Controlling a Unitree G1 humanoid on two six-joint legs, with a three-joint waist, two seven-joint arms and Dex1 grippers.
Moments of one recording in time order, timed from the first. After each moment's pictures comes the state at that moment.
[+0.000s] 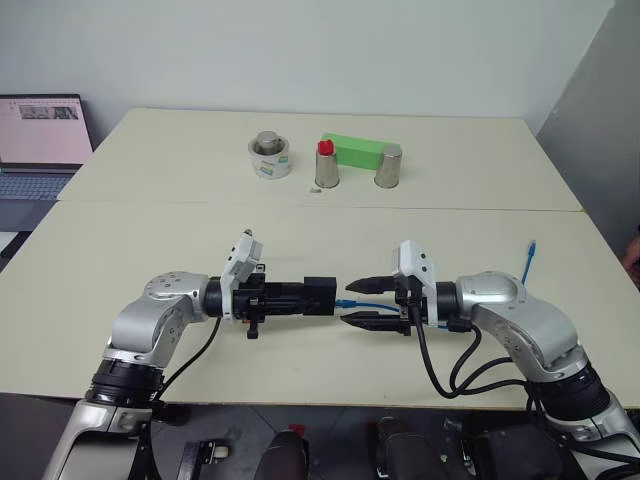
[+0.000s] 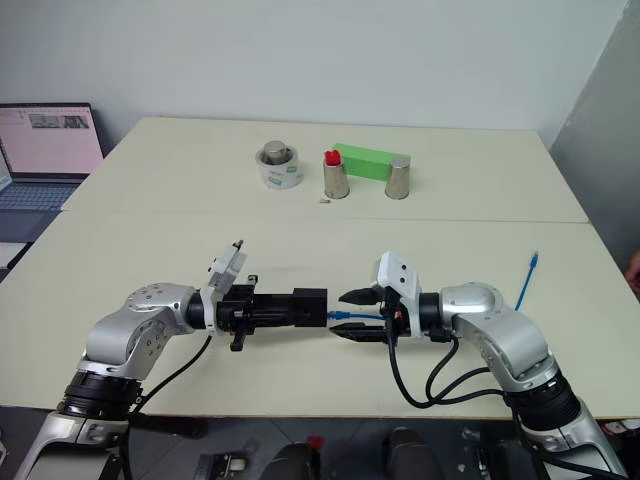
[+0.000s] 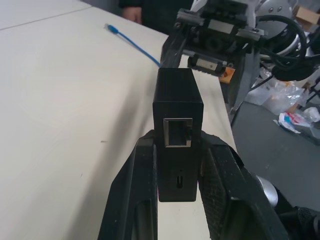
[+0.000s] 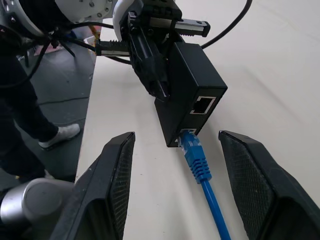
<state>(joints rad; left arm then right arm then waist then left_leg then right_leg) -0.41 0.64 -0.06 0.05 -0.57 0.48 -1.37 -0.45 -0.53 0.26 -0.34 0.46 0.70 0.96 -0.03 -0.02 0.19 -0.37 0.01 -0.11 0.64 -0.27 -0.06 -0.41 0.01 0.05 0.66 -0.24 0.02</state>
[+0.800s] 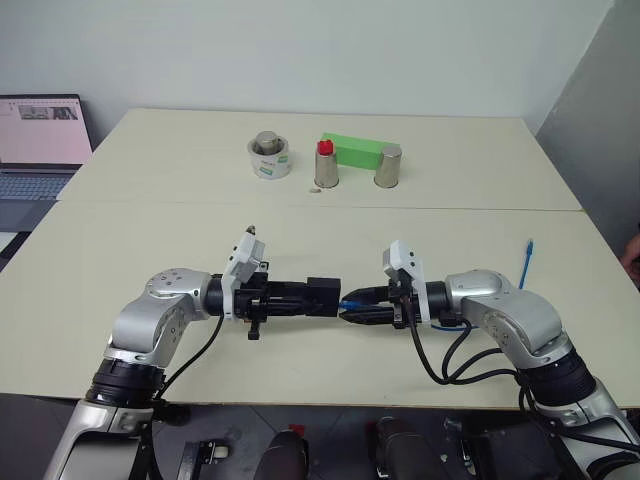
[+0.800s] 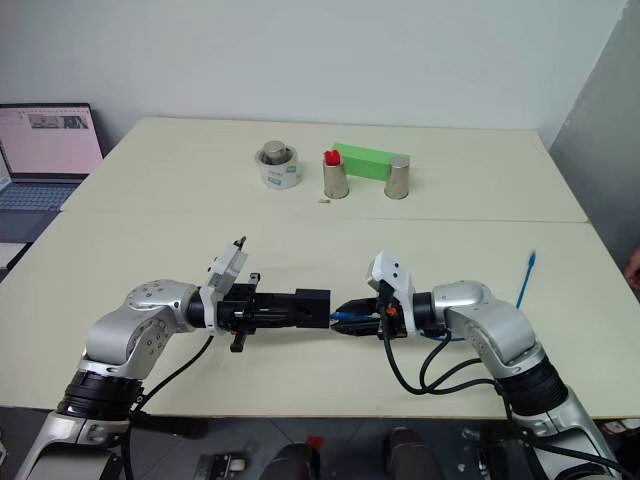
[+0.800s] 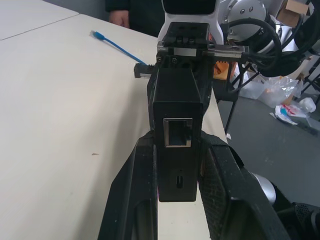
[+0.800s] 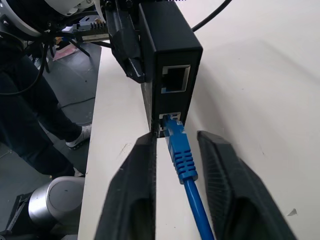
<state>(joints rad) -0.41 0.64 -0.06 0.01 -0.55 0.46 -1.38 -0.51 -0.51 0.30 -0.24 0.49 0.77 0.99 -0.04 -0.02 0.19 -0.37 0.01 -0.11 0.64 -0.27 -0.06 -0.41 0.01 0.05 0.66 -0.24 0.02</state>
